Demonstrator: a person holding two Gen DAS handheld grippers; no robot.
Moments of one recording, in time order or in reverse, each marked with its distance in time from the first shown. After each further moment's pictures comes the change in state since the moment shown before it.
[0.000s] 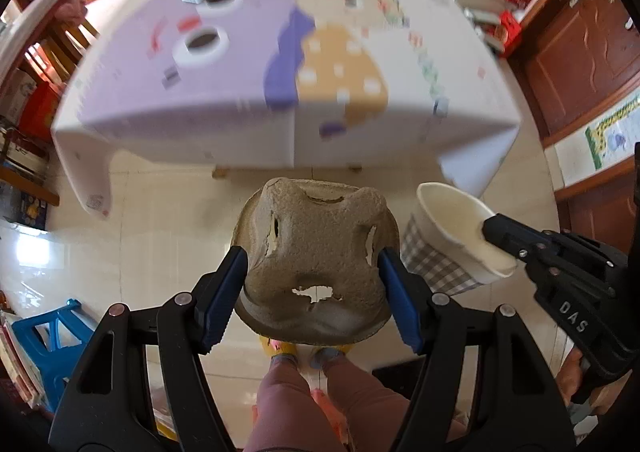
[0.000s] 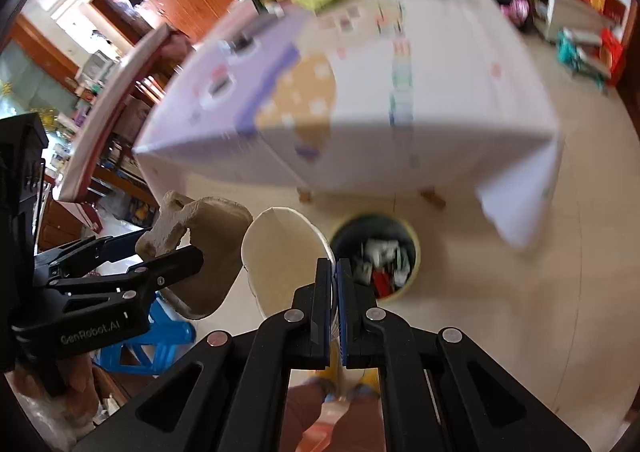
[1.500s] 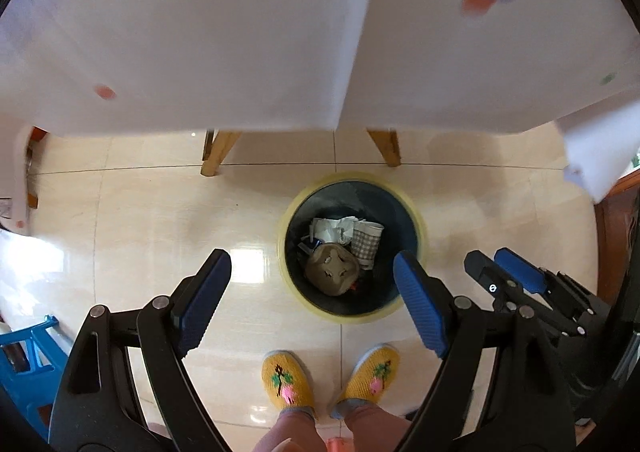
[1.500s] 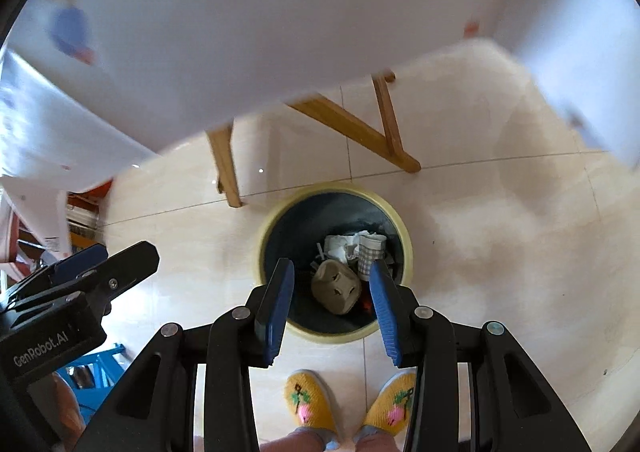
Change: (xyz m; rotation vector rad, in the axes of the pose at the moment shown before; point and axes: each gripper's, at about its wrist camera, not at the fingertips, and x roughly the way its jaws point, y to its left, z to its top) left arm 0.226 0.042 0.004 -0.005 -0.027 0.038; right arm 0.212 -0.065 -0.037 0.188 -0.024 -0.137
